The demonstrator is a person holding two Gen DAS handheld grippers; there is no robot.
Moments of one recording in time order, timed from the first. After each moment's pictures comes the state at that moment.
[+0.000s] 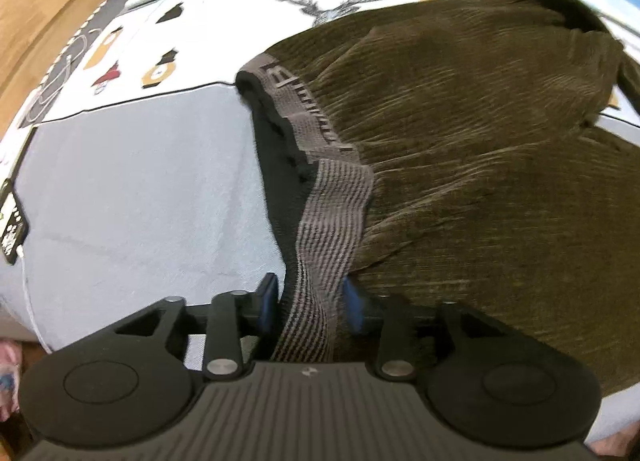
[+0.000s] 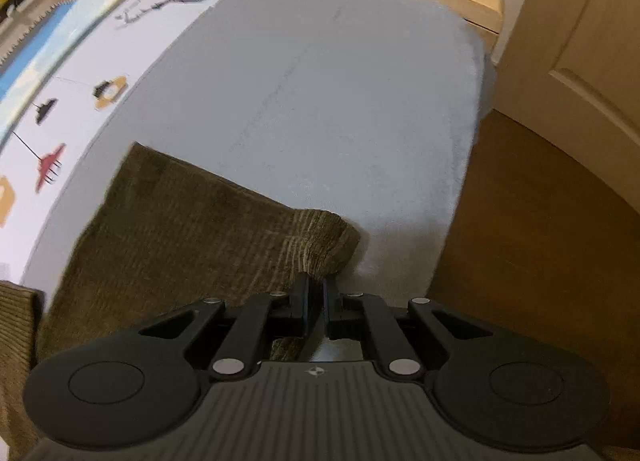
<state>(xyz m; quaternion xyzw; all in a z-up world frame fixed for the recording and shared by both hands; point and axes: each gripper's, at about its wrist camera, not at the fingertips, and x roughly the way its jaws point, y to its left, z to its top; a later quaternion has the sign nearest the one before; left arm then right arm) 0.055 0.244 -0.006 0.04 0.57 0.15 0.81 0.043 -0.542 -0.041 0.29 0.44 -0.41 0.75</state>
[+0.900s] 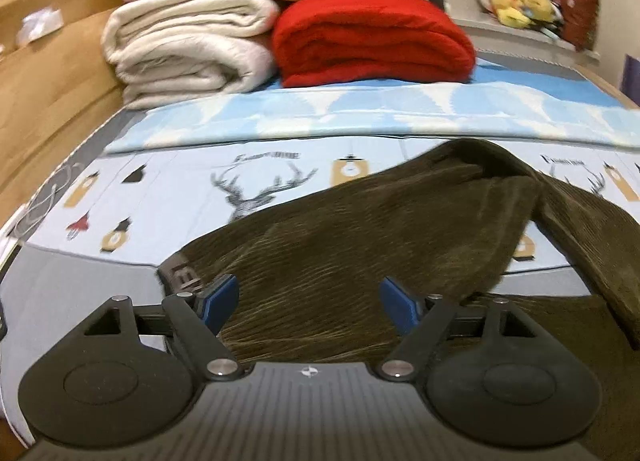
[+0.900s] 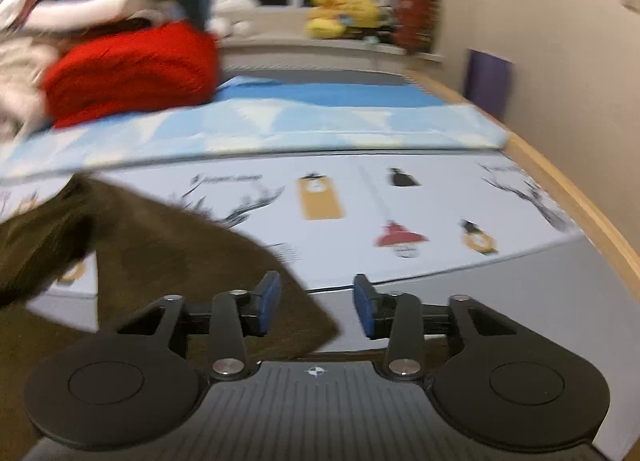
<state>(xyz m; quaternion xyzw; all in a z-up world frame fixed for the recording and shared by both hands) 0.115 0.124 0.053 0.04 0.37 0.12 0.92 0.166 -0.324 0.016 -0.06 0.33 -0.06 0.94</state>
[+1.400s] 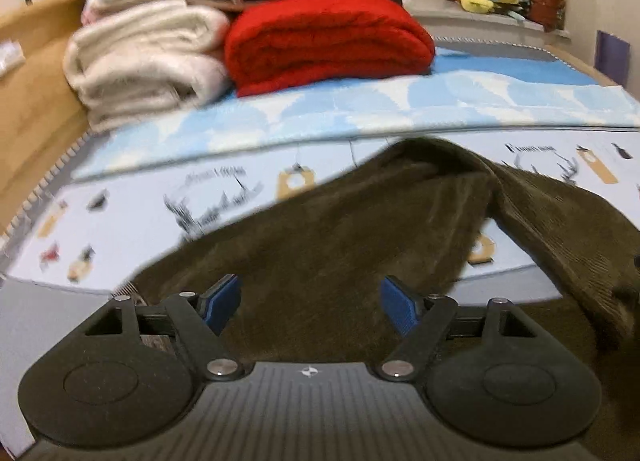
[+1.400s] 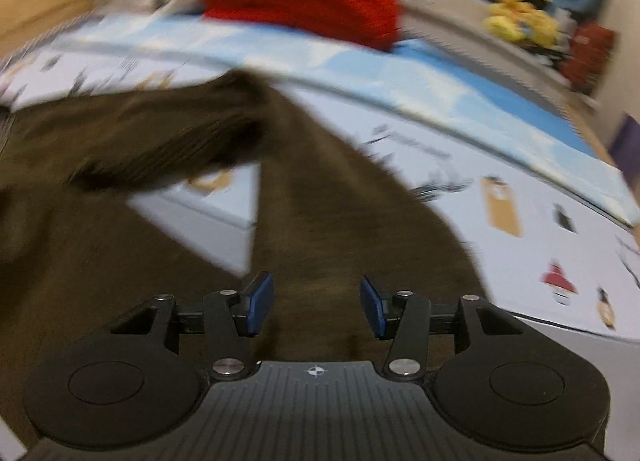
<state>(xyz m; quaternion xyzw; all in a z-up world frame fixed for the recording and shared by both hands) 0.139 0.069 0.046 0.08 0.36 0.10 0.92 0.184 -0.188 -0.037 -0.19 0.40 0.14 0.88</state>
